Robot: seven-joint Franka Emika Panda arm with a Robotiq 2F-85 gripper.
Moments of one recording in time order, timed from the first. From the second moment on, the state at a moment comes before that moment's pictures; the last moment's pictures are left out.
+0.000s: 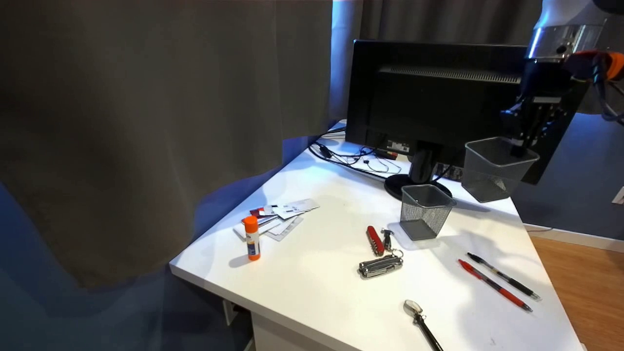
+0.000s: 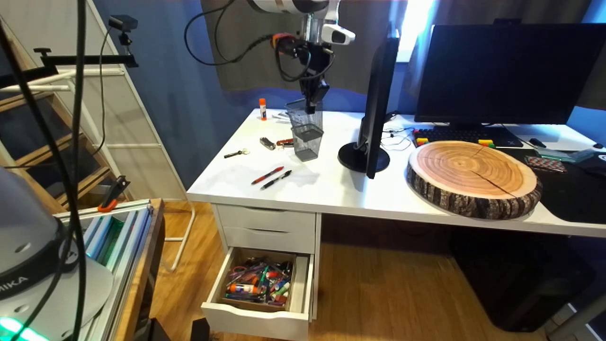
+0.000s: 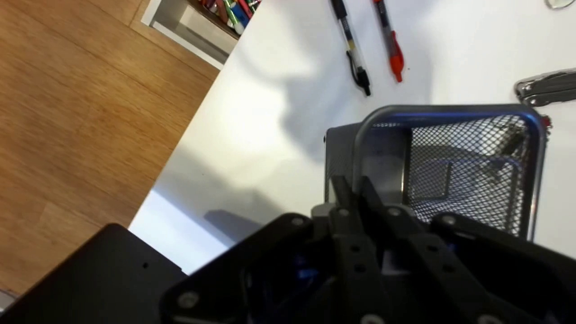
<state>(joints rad) 0.41 0.38 0.15 -1.82 -0.04 2.14 0.41</state>
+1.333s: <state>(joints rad) 0.41 0.69 0.24 -1.45 0.03 2.12 0.19</state>
